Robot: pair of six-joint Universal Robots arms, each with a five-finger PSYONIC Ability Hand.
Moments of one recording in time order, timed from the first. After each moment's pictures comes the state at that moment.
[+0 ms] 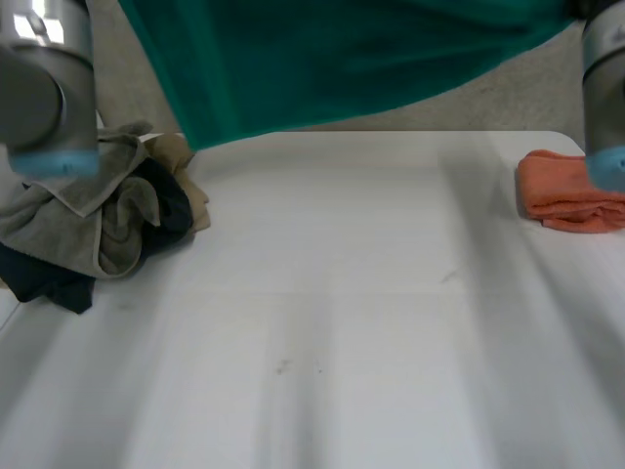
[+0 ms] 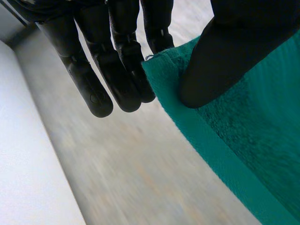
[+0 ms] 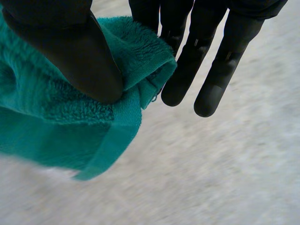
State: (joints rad) left arm 4.42 -2.04 -1.04 3.81 -1.58 3.50; right arm 1.85 -1.12 0.94 -0.27 1.65 2.48; left_hand 1.14 1.20 1.20 1.20 0.98; right_hand 1.09 1.17 1.19 1.20 0.96
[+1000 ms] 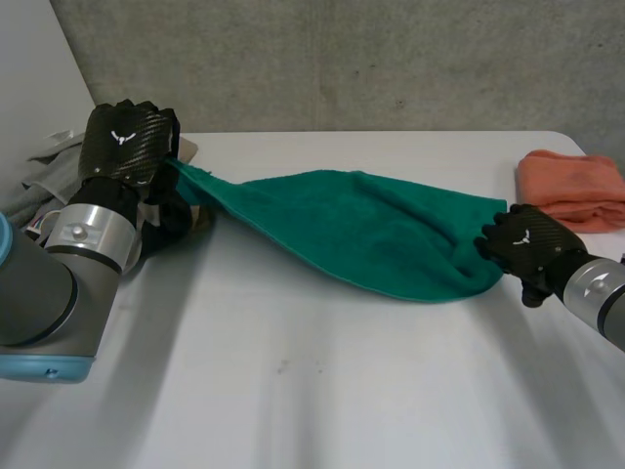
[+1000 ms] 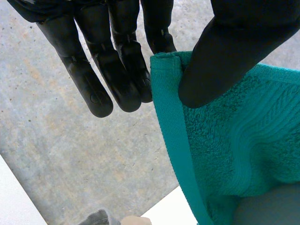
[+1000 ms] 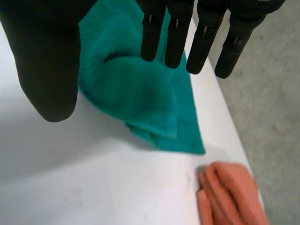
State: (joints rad) left arm 4.38 -1.75 -1.78 3.77 -1.52 3.41; right arm 1.63 -1.28 1.73 -0.04 1.12 2.11; left_hand 1.14 1.20 1.20 1.20 0.98; right_hand 0.48 0.46 0.47 0.46 0.27
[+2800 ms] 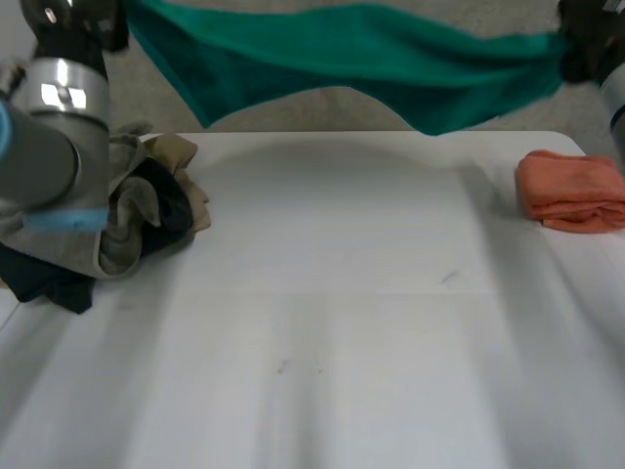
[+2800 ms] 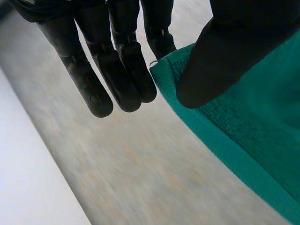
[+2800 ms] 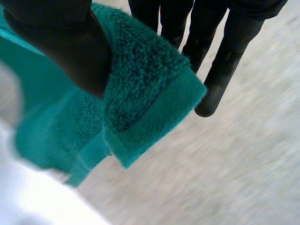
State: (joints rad) left arm 4.41 -1.97 -1.29 3.93 -1.57 3.57; right arm 1.74 -1.12 1.01 -0.11 1.50 2.73; left_hand 1.14 1.20 1.20 1.20 0.99; right_hand 1.12 1.18 1.19 1.20 0.98
